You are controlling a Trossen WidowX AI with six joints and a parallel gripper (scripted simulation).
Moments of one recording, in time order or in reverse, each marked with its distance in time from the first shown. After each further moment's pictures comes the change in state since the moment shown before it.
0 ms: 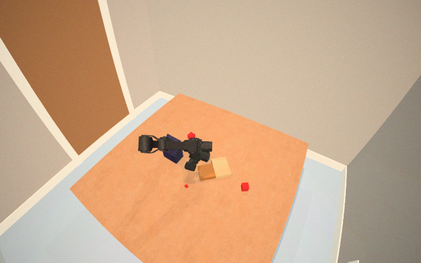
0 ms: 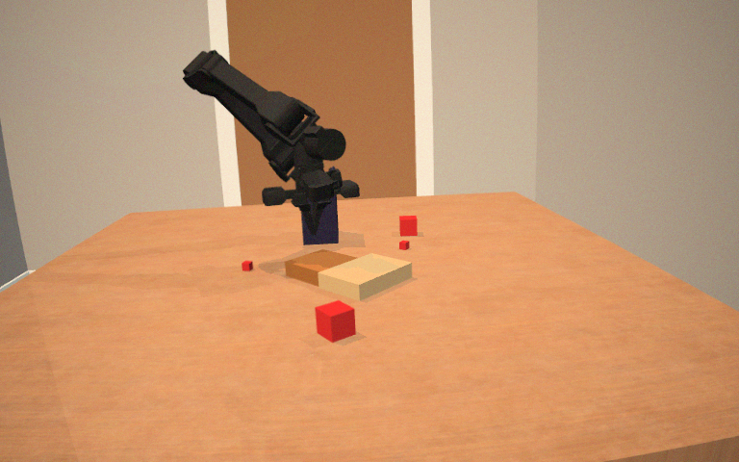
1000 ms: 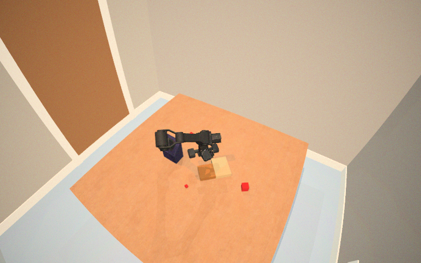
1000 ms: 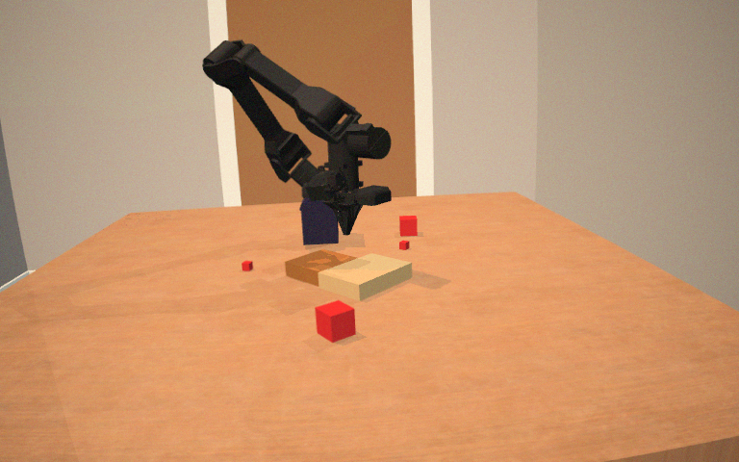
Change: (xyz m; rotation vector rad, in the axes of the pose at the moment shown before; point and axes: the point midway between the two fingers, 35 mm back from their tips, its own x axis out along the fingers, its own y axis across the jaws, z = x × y) arm -0.001 0.062 0.032 0.982 0.003 -0.003
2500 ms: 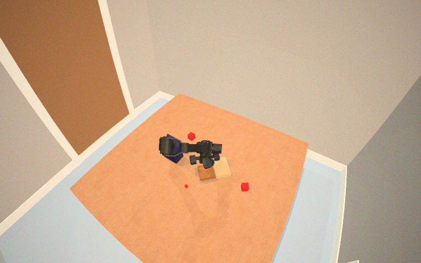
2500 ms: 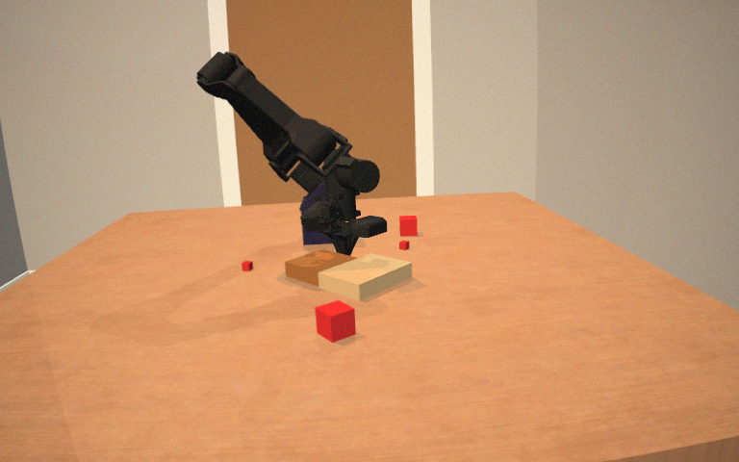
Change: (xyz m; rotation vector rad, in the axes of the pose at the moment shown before) arm 0.055 0.003 0.016 0.073 0.004 0.001
